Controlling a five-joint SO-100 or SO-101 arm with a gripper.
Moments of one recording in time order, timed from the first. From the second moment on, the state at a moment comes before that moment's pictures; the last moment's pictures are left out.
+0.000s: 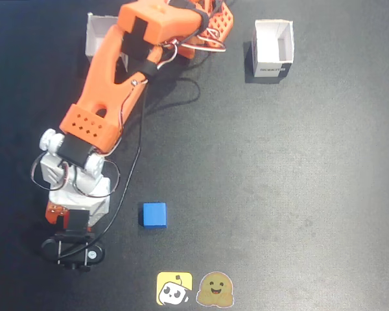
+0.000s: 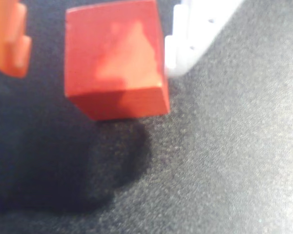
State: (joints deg) arm 23.6 53.5 62.1 62.0 63.4
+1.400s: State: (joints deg) arm 25.0 52.6 58.6 70.8 62.5
